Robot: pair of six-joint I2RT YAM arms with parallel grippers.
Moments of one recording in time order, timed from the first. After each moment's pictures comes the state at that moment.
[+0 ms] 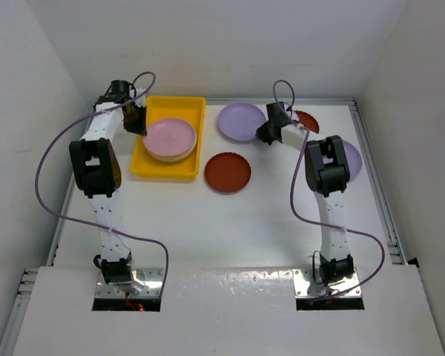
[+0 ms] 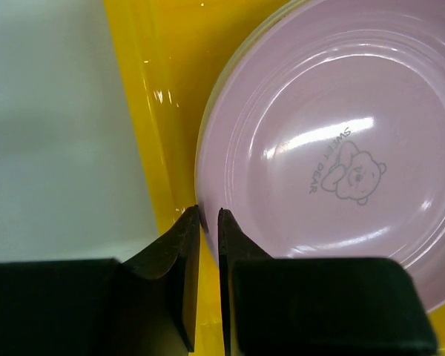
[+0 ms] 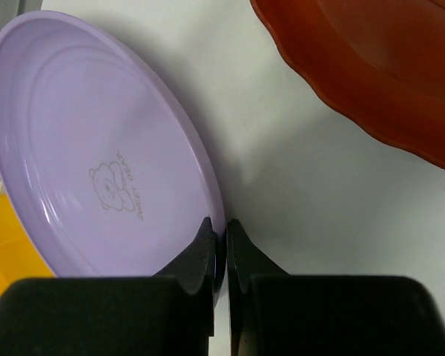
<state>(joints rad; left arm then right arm) 0.09 2.24 2.01 -0.78 0.21 0.15 0.23 2.38 1.73 -0.20 0.10 1.09</state>
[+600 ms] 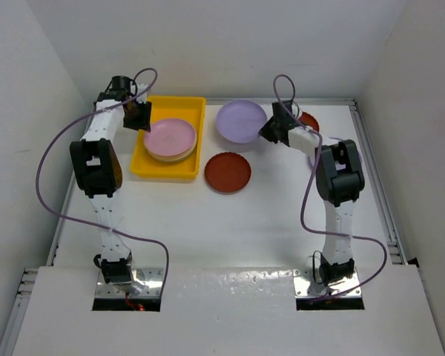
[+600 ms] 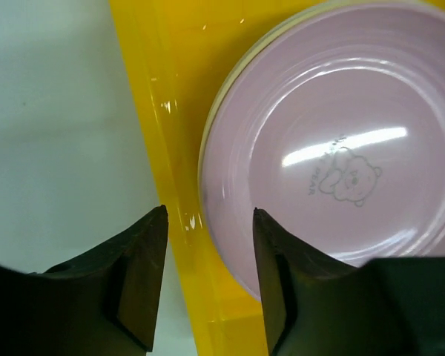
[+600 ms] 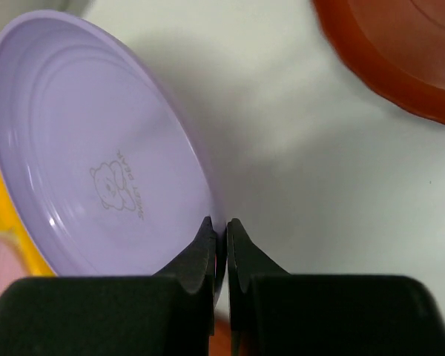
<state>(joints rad) 0.08 2.24 2.05 -0.80 0.17 0.18 0.24 2.19 1.53 -0.10 0.06 0.93</state>
